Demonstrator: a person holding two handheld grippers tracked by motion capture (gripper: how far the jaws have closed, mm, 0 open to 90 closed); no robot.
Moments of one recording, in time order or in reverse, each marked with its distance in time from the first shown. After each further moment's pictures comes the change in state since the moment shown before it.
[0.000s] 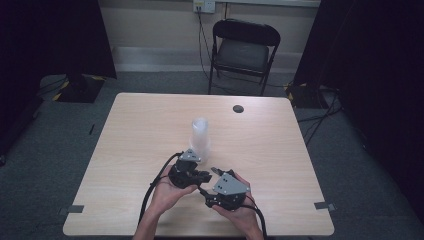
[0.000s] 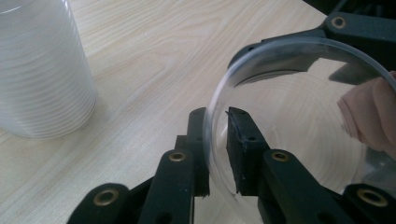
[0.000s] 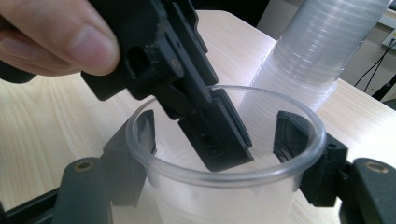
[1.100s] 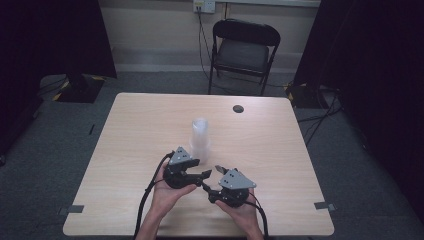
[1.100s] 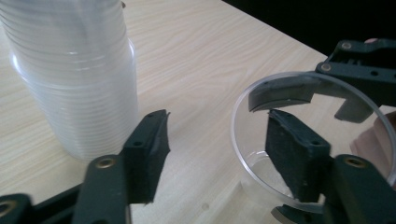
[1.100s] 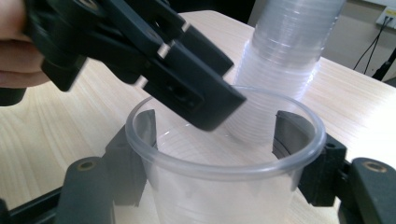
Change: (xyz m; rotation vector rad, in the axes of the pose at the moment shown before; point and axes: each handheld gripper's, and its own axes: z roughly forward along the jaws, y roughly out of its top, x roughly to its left) left arm 0.000 -0.008 -0.013 -0.218 0.132 -0.012; right arm -0.011 -0.007 0.001 -0.013 -0.020 0.122
